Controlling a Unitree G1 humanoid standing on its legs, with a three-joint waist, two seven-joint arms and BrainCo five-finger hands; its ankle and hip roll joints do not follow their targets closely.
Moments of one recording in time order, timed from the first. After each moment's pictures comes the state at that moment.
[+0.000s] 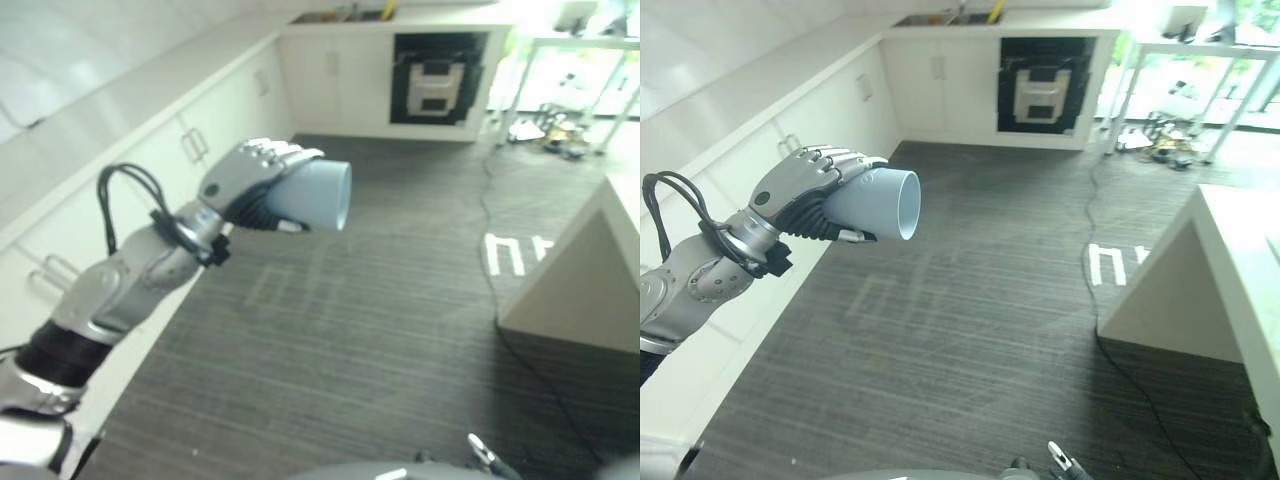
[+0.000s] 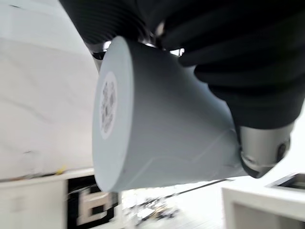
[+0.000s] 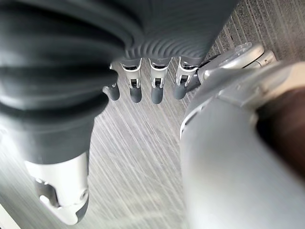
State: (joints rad) left arm -0.45 1.05 -0.32 -0.19 0.45 -0.28 0.14; right arm 0.17 -0.25 0.02 1.18 0.78 -0.05 0.29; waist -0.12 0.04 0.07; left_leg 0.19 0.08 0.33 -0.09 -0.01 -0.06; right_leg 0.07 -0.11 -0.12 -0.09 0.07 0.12
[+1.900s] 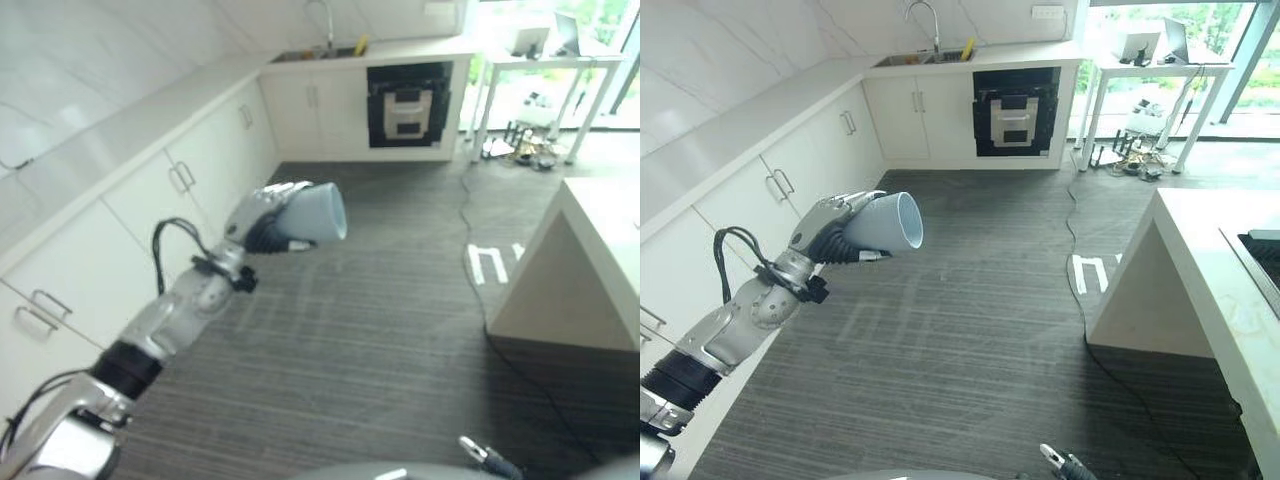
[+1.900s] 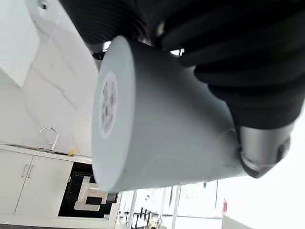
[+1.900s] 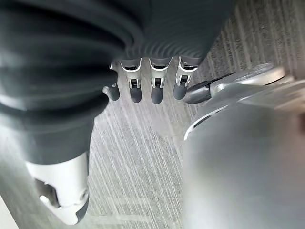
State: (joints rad) left arm -0.35 0.81 -0.42 0.04 0.39 -0.21 0.34; right arm 0.10 -0.28 0.15 1.21 0.65 -0.08 0.22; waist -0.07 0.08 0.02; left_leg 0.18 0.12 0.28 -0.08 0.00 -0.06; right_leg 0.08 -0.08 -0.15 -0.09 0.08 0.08
